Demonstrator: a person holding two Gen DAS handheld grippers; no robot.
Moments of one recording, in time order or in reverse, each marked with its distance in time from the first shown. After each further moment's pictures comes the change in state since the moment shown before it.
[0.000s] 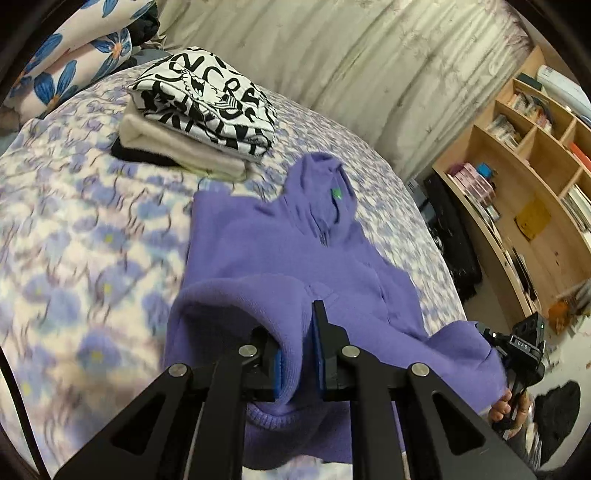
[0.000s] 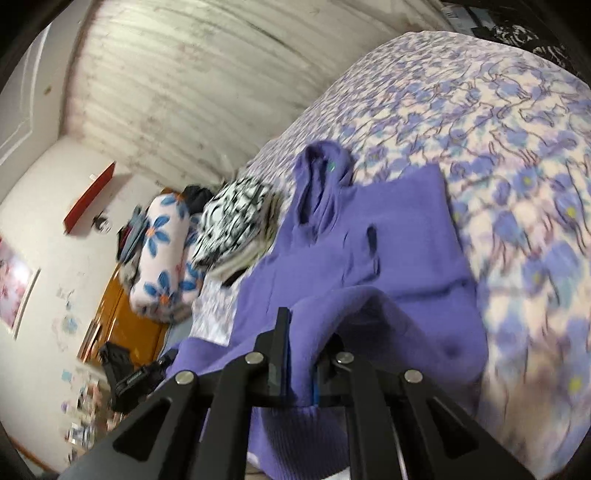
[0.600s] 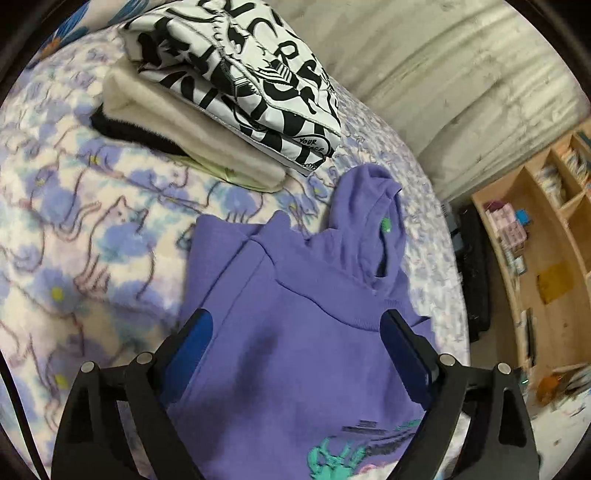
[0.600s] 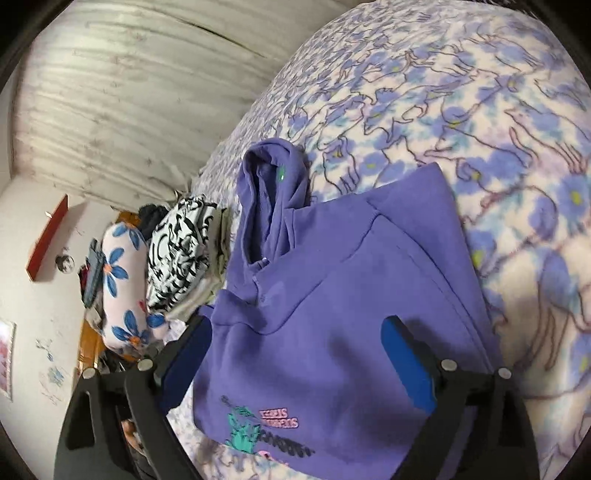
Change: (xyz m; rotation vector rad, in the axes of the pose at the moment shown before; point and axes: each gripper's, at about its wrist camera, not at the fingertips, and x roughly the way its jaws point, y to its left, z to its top) left arm 0.124 0.053 0.089 -0.187 0.094 0.035; right arm 0.100 -0.030 0.060 0.104 0.056 -0.113
